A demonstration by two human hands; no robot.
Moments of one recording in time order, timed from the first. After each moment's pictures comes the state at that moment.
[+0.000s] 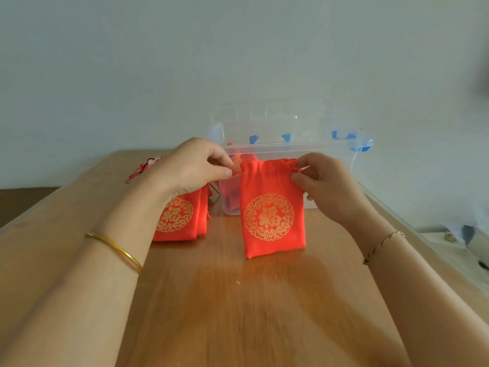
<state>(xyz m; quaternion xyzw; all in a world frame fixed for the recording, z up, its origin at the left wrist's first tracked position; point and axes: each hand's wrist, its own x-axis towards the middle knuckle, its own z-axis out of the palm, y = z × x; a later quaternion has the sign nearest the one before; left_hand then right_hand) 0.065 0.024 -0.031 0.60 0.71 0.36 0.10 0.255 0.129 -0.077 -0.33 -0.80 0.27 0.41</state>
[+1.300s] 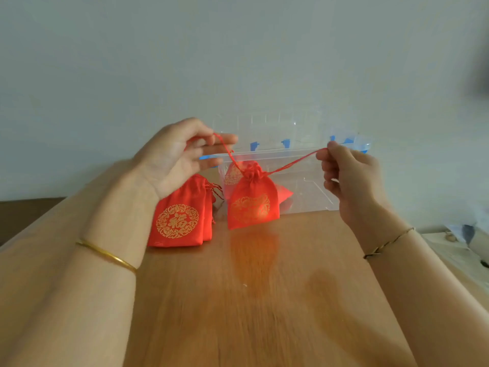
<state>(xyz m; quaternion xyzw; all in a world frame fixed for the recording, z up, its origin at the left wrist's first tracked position) 0.062 0.006 -0.006 0.45 0.49 0.64 0.39 0.261 0.113 -0.056 -0.36 -0.51 0.52 0.58</state>
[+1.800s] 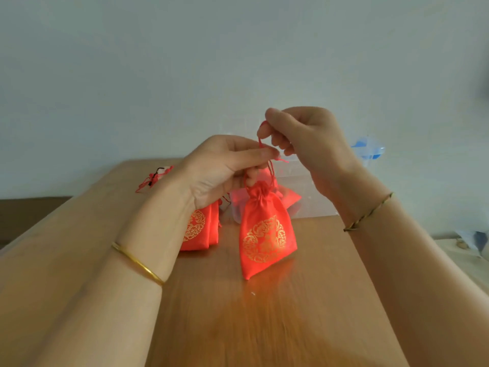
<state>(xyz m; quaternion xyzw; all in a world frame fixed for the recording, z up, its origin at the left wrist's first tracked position) 0.090 0.021 -0.018 0.54 0.51 0.56 0.38 0.211 0.089 -0.005 -0.21 -0.74 0.40 0.49</state>
